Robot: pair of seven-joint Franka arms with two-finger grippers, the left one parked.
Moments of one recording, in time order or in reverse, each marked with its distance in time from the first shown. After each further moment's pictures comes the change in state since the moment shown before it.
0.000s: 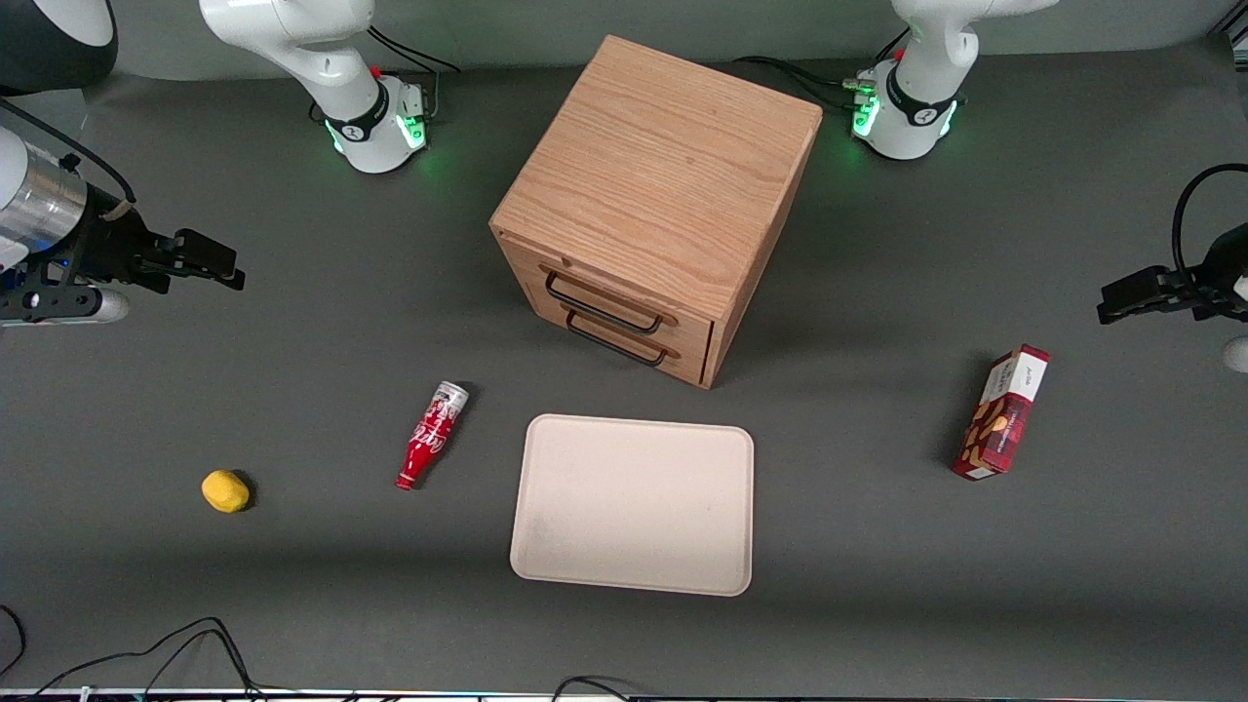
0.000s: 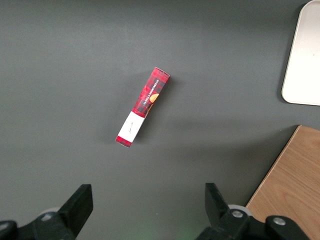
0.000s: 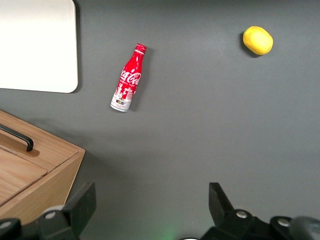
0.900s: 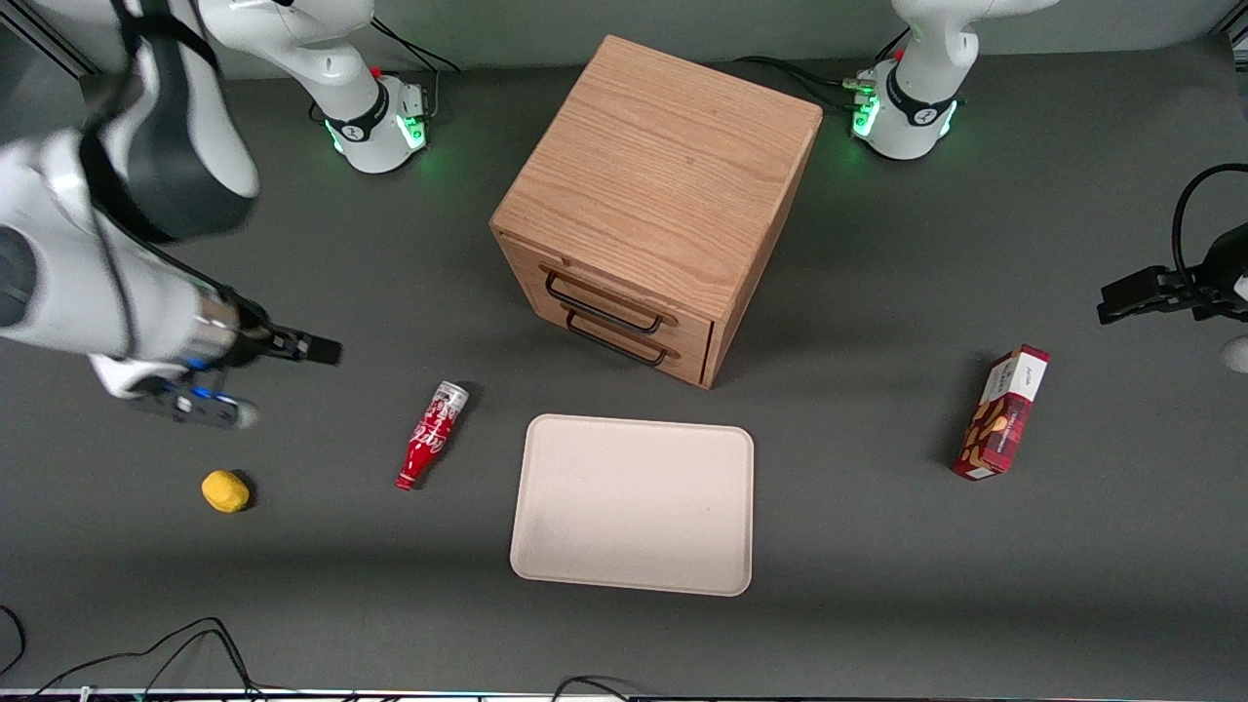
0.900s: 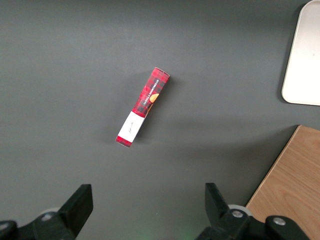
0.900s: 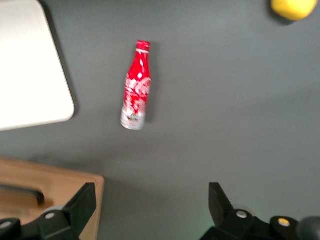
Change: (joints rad) arm 0.116 0.332 0.023 0.138 0.001 0.079 0.371
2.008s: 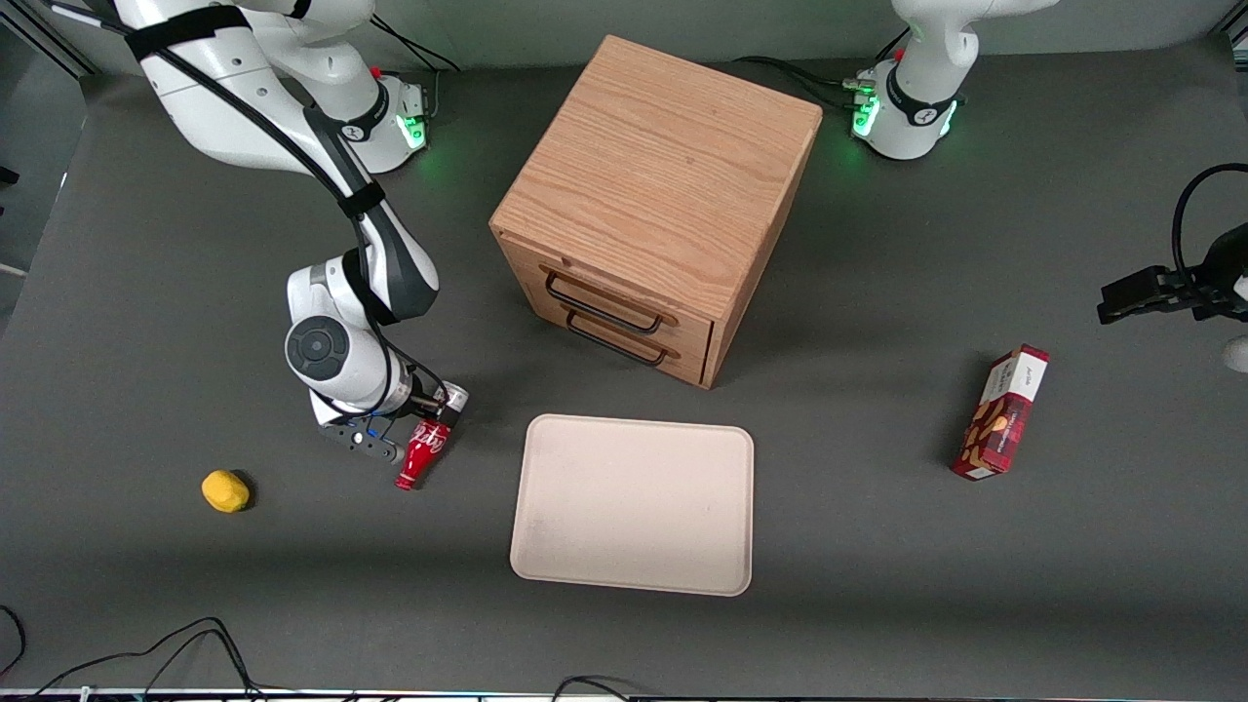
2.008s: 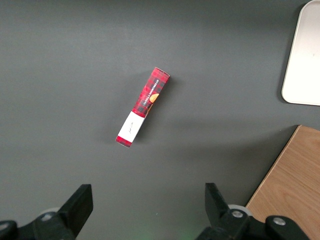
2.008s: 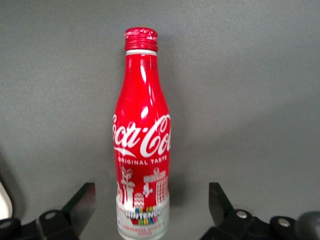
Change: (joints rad) arm 0.073 0.180 0.017 -0.429 -0.112 0.742 0.279
